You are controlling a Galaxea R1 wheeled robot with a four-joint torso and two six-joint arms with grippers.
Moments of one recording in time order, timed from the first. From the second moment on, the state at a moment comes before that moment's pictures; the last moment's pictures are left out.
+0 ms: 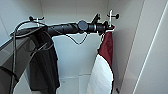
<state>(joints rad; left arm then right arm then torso) -0.32 2.91 -1.73 -0.74 0.18 -0.22 -1.58 3.10 -2.74 0.07 0.12 -0.01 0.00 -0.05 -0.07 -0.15</state>
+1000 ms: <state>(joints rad) -0.24 2.66 -1.32 -0.75 -0.07 -0.23 -1.58 3.10 -2.74 0.07 0.12 -0.01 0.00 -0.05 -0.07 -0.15</state>
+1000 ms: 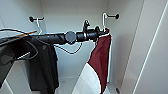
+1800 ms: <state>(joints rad) -0.22 2.66 -1.30 -0.75 -0.08 -0.23 -1.58 3.10 -2.74 0.07 0.12 -0.01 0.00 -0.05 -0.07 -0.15</state>
